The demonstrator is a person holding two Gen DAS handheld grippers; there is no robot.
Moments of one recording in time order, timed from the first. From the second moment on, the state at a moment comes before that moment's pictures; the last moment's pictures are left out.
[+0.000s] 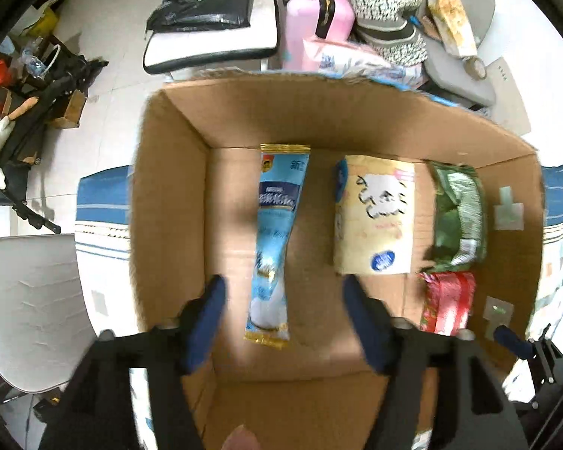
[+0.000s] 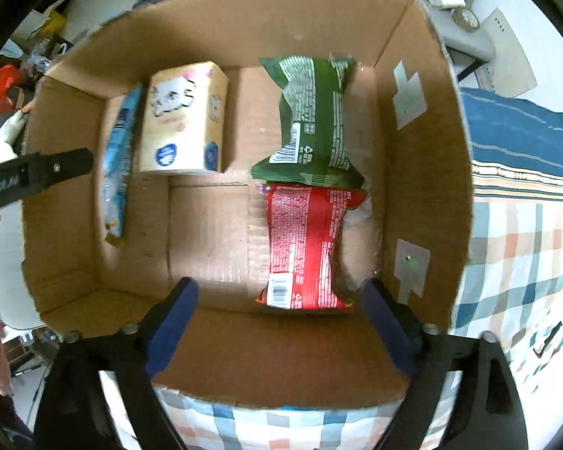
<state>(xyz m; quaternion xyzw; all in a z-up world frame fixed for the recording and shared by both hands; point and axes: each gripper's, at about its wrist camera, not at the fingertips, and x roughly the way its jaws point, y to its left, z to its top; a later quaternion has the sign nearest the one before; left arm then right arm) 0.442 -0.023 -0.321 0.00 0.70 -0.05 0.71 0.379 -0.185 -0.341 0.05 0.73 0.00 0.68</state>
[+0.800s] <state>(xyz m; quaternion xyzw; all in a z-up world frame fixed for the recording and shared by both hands) 0.295 -0.007 -0.196 -0.02 0.57 -0.04 0.82 0.277 -0.196 -0.233 0.03 0.62 -0.01 0.78</state>
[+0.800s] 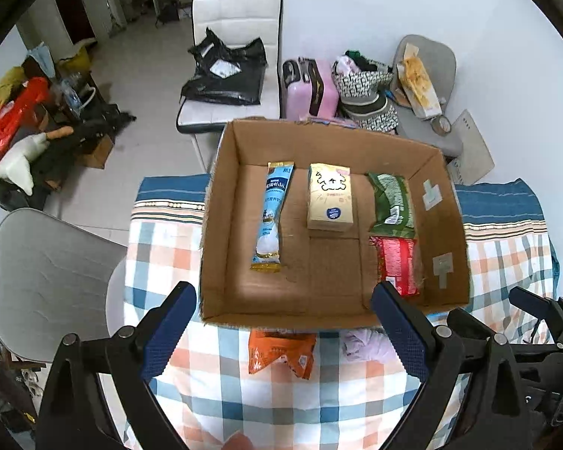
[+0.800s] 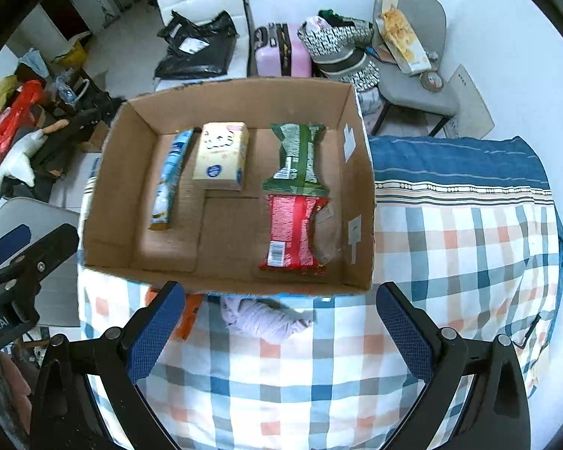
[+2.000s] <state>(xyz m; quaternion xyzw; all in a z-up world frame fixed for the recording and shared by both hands) 0.227 0.020 -0.371 -0.14 0.70 0.01 0.70 0.231 -0.172 -0.425 -0.05 0.72 0.04 0.69</state>
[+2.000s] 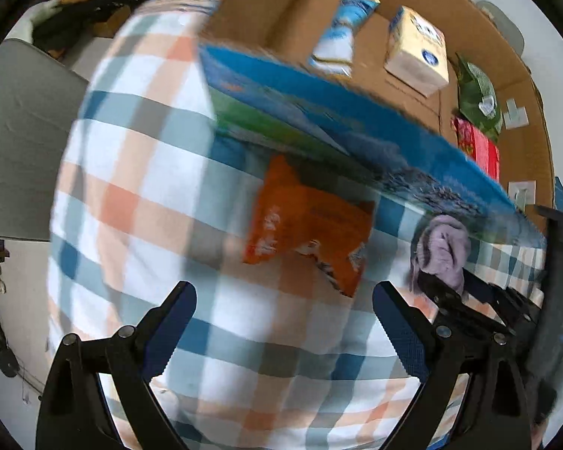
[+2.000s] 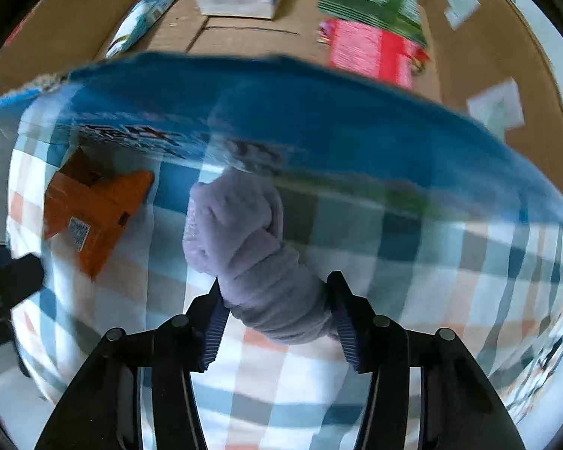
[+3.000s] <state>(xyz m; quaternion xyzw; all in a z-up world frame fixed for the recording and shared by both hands) 0.183 0.074 -0.363 -0.28 0.70 0.00 0.66 0.244 -0.241 -0.437 0.09 0.75 0.07 0.65</state>
